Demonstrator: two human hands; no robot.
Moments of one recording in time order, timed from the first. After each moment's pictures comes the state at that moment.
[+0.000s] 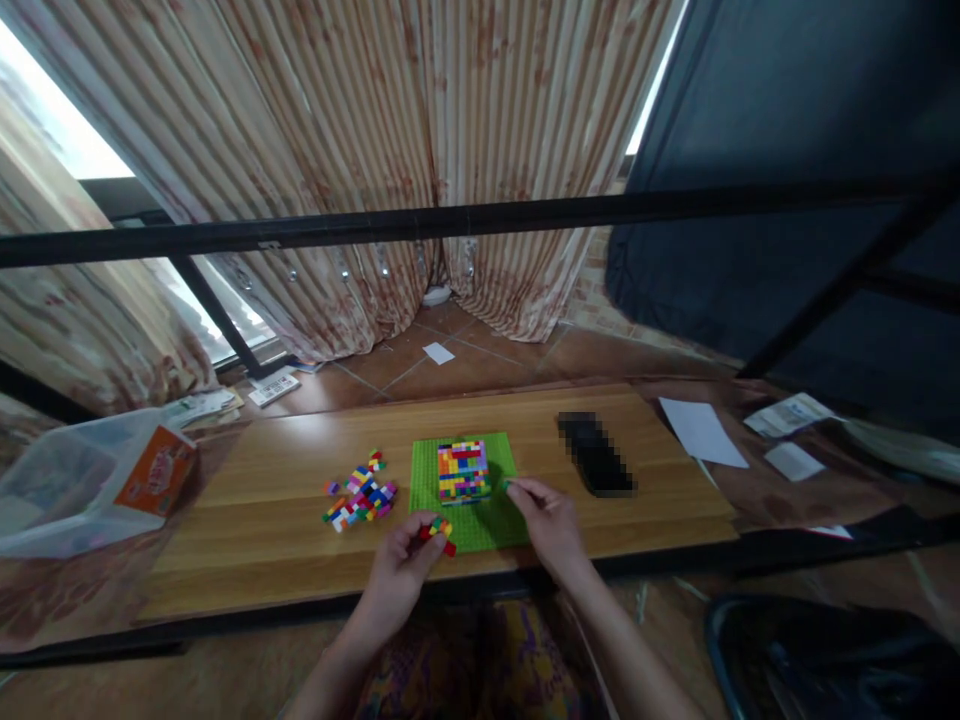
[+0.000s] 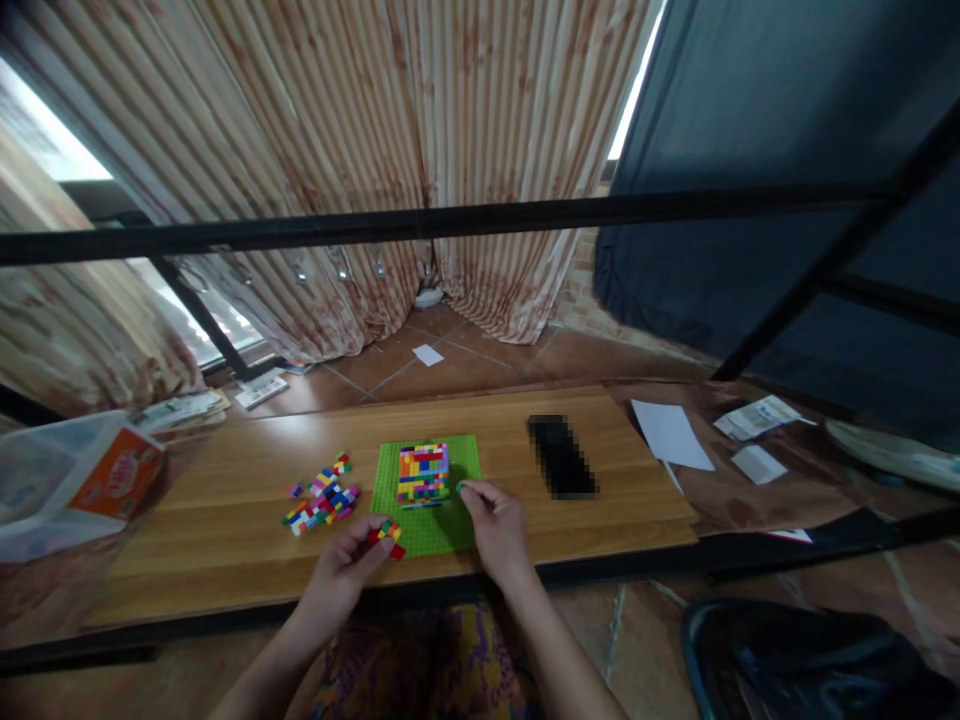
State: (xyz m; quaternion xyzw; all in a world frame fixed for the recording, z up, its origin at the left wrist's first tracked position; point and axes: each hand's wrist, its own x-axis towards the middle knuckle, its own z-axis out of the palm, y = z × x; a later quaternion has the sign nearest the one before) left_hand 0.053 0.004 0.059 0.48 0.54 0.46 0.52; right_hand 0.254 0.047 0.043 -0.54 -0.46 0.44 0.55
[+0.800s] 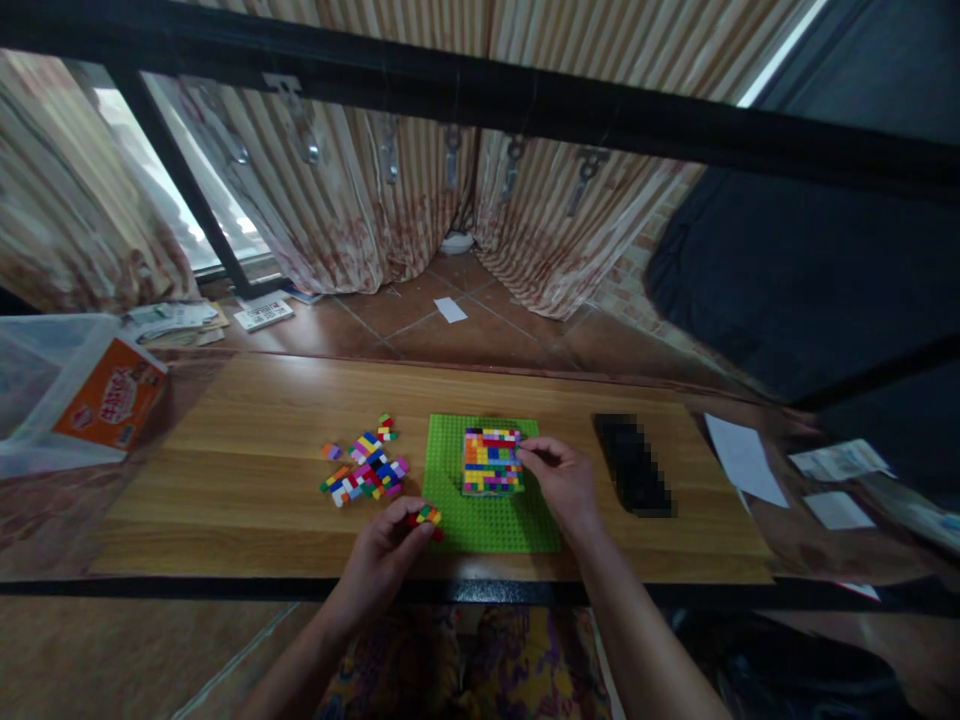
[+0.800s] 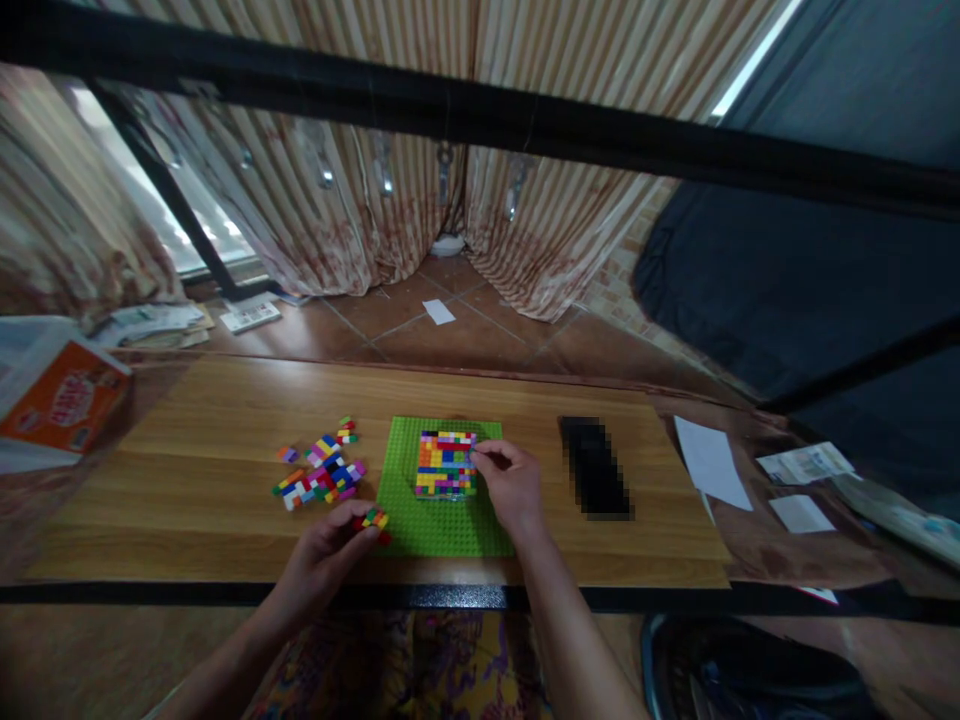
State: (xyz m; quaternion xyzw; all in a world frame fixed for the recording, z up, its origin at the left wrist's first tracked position) left_hand 0.010 0.012 0.022 0.47 0.50 0.48 0.55; right_hand 0.238 0.113 0.035 -0.57 -0.51 0.42 0.49
